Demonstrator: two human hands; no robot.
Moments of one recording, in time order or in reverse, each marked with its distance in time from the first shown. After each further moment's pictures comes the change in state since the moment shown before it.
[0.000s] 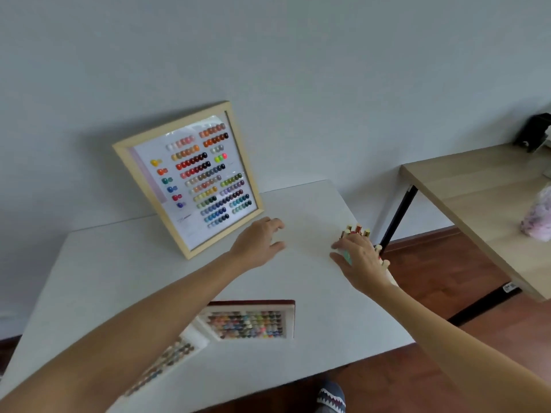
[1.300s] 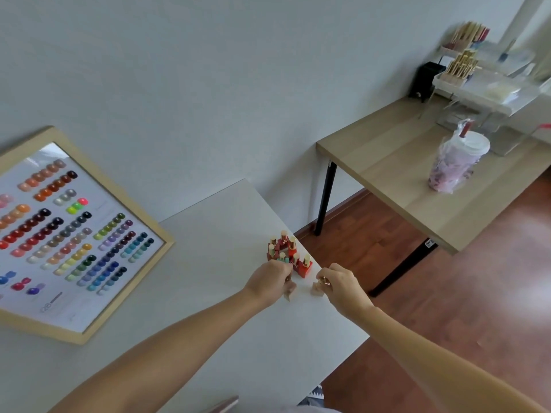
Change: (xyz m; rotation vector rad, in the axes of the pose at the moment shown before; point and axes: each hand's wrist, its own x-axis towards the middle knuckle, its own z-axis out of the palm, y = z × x) left_hand 0.116 0.095 0.156 0.088 -0.388 0.254; right_hand -0.012 0.136 0.002 -0.007 -0.136 0.325
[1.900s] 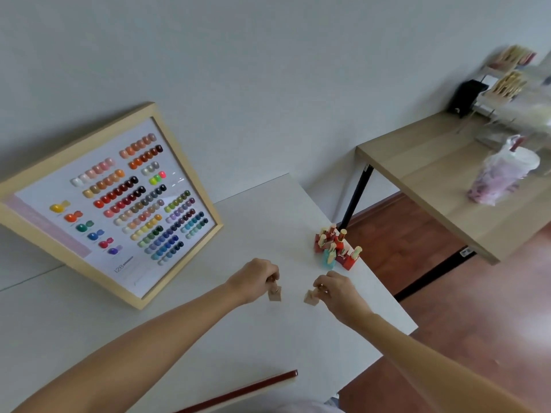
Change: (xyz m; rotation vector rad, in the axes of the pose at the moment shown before) left_hand -0.101 -0.133 -0.036 -0.132 -0.038 -0.029; right_hand -0.011 -0.116 0.061 -0.032 -0.094 -0.088
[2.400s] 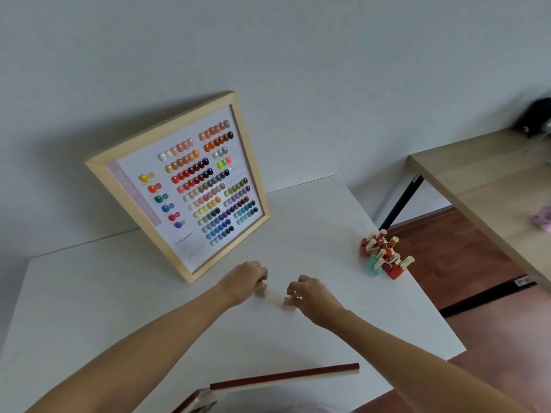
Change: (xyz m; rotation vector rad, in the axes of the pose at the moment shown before) left_hand -0.082 -0.094 -0.014 0.105 0.050 -0.177; right_hand 0.036 -0.118 0.072 -0.053 -0.200 -0.224
